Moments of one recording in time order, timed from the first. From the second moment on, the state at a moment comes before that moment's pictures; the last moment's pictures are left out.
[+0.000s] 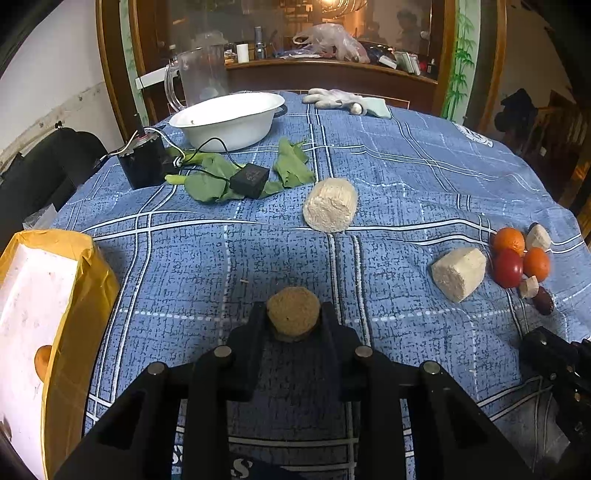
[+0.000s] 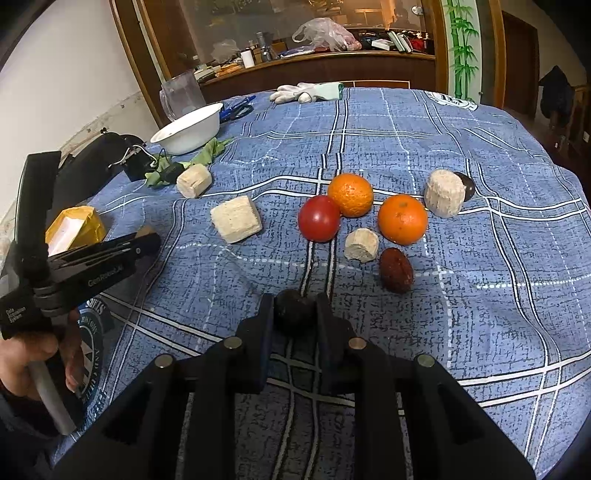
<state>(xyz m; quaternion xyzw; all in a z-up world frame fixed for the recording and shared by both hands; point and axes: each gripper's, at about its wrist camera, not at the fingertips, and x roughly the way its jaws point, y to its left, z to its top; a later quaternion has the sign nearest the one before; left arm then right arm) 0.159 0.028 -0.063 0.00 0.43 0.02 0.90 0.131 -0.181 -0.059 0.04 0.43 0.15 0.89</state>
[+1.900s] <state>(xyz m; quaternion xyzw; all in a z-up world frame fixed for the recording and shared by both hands) -0.012 0.084 -0.004 -0.07 0.37 0.03 0.92 0.019 -0.153 -0.013 0.01 0.37 0.14 0.92</state>
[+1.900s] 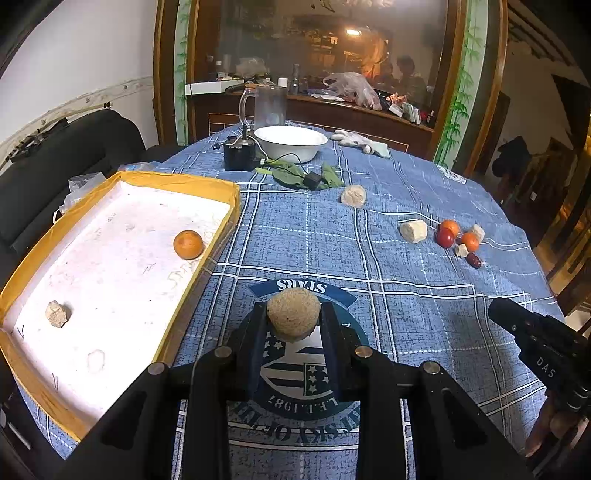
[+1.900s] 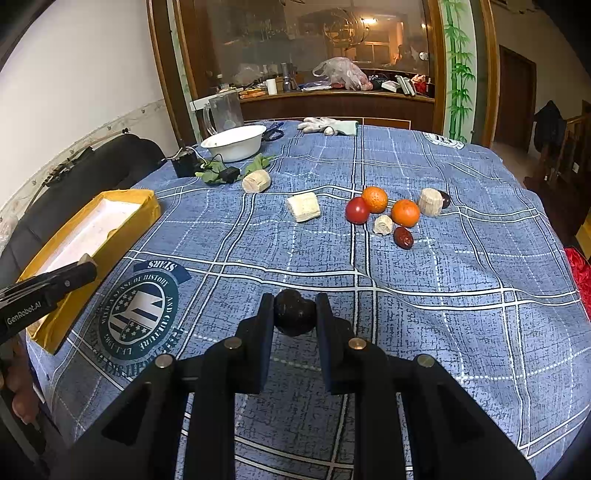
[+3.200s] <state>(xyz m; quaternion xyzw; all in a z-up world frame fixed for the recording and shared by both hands) -0.027 0.255 0.004 -0.13 0.37 0.22 0.89 0.042 0.012 0.031 -0.04 0.34 0.31 0.89</state>
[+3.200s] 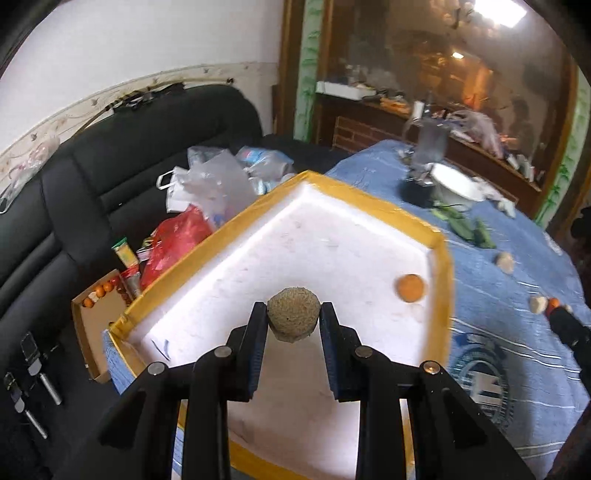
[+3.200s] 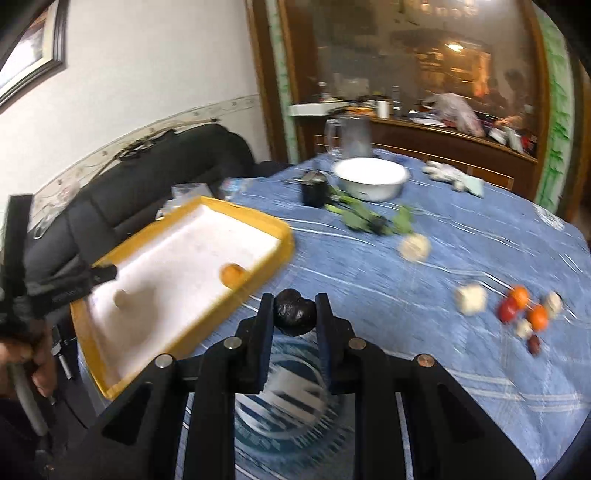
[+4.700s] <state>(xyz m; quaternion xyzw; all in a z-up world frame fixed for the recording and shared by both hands) -0.024 0.304 -0.016 -0.17 0.40 0.27 0.86 0.135 0.145 -0.018 -0.12 0.40 0.31 0.85</state>
